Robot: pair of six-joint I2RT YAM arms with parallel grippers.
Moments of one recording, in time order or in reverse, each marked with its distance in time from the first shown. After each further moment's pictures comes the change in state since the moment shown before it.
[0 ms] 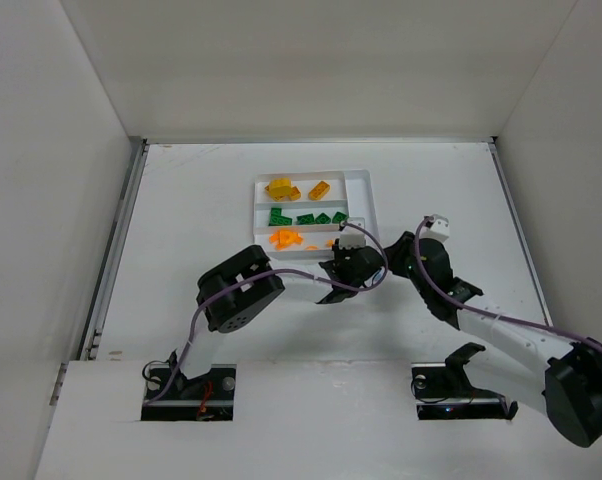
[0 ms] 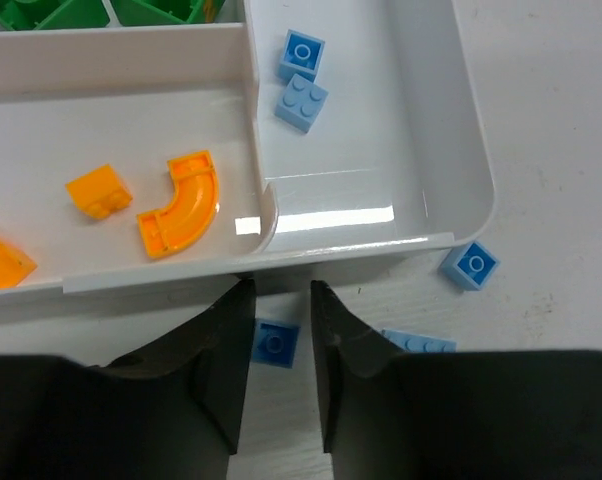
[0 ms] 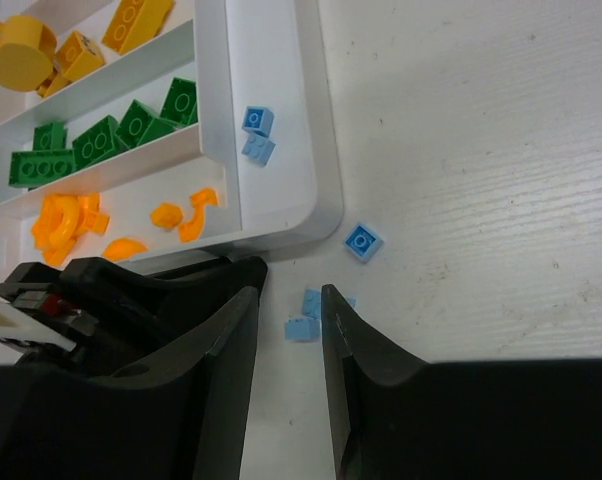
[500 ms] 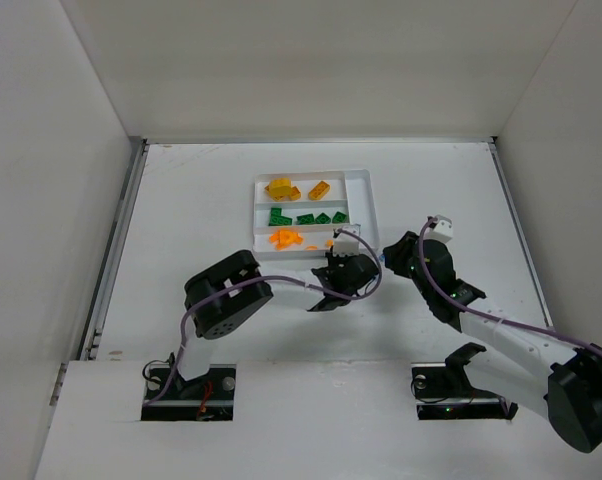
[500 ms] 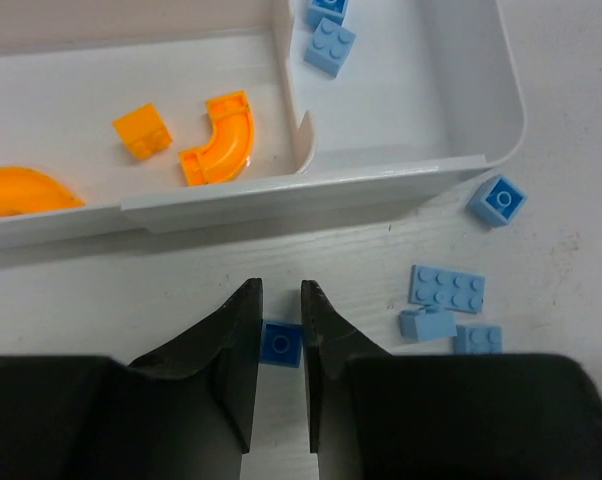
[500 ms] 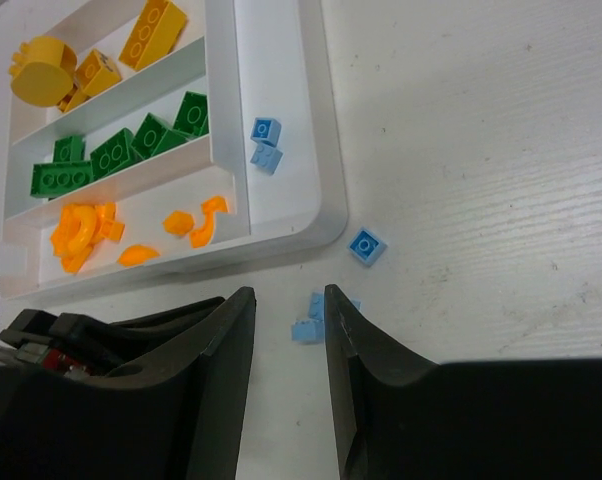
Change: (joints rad) left arm -0.027 -0.070 -0.085 -0.019 -0.006 -0.006; right arm -0.008 -0.050 -0.018 0.004 -0.003 0.013
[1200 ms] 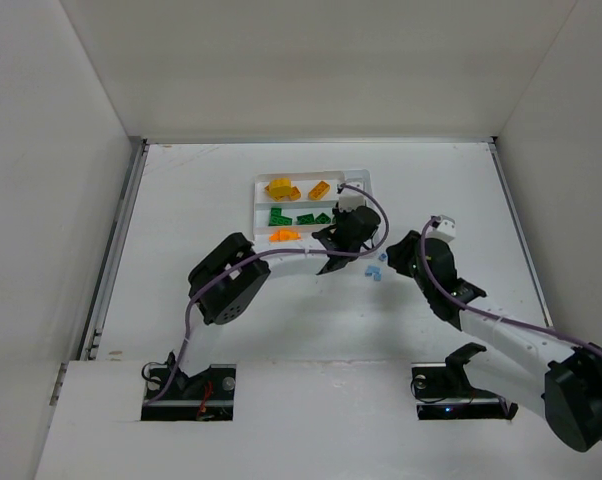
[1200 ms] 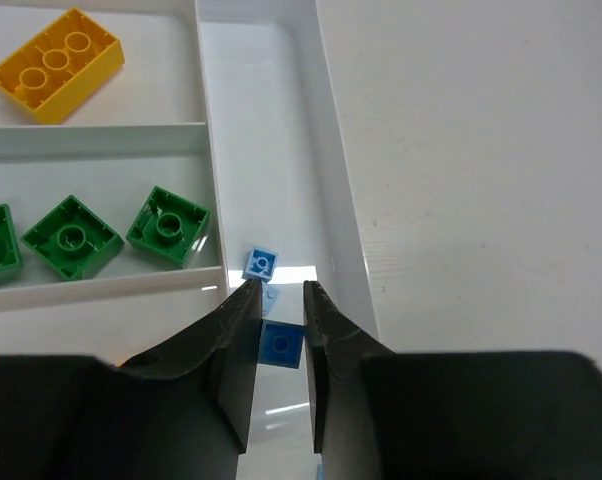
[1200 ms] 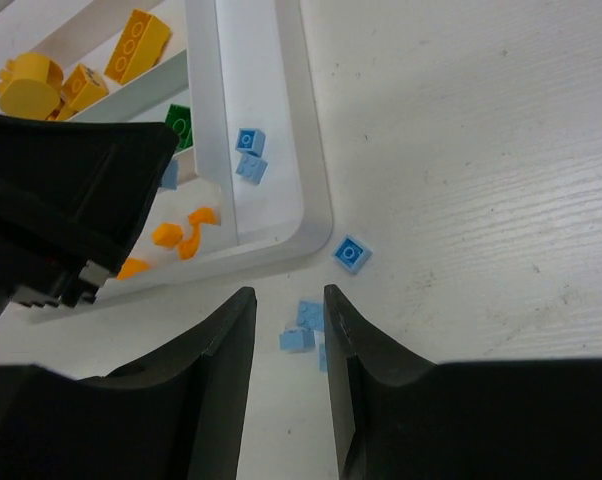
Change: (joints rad) left arm 0.132 0.031 0.265 0.013 0.062 0.109; right arm -0.033 0.005 -0.001 0.000 -0.004 0.007
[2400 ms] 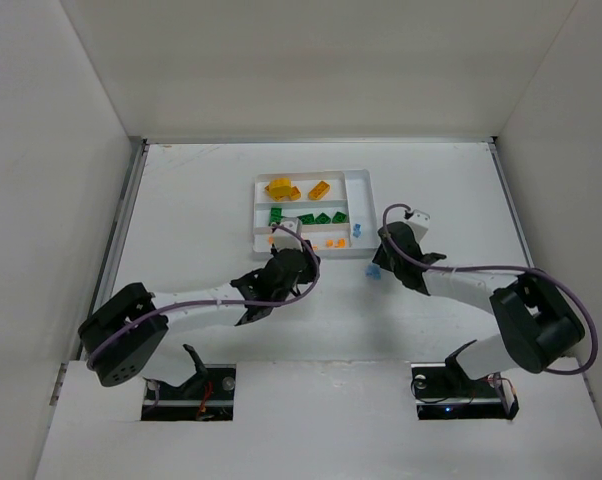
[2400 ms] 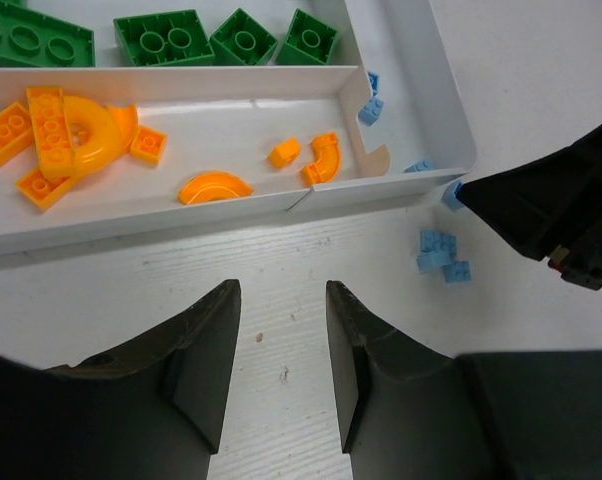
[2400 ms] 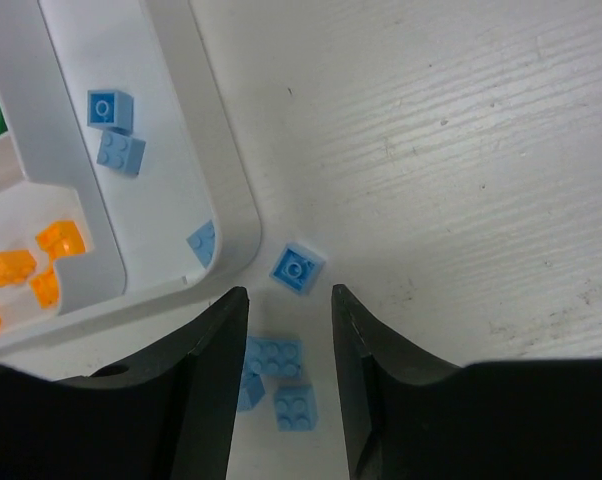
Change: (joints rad) left arm 0.022 -0.646 -0.759 0.154 0.173 -0.029; right arm 0.045 0.448 0.205 -0.106 0.124 0.069
